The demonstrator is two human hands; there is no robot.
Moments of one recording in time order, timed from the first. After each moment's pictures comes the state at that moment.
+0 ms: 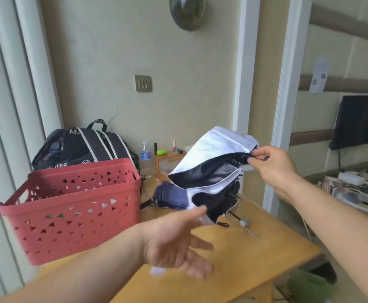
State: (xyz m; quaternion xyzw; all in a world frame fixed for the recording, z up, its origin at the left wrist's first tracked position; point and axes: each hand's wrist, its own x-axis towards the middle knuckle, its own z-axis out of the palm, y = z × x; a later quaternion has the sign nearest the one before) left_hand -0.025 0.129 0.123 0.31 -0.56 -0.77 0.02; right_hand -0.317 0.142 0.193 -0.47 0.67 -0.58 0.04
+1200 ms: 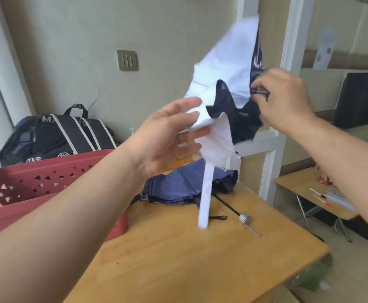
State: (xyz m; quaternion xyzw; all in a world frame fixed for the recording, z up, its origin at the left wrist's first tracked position) left_hand -0.073 0.066 0.254 0.21 -0.62 -0.63 0.43; right_hand -0.354 0.087 0.287 -0.62 0.59 -0.39 -0.35
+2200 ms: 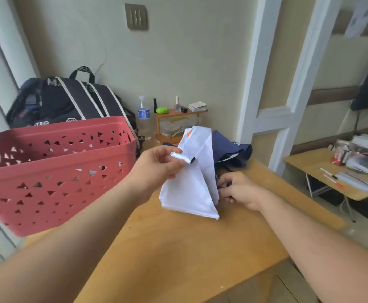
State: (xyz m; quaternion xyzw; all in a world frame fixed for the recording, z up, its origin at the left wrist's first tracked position) left_hand -0.018 0.016 0.096 0.37 -0.66 -0.51 0.41; right_hand -0.290 0.040 0.015 -0.52 0.65 -0.38 0.39
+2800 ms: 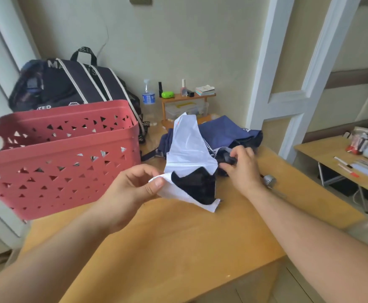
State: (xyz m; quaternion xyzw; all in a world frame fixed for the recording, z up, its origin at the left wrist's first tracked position) left_hand 0.046 0.041 0.032 0.29 -0.64 -0.57 0.42; right_hand -0.283 0.006 -0.016 -0.55 0.70 -0.44 0.06
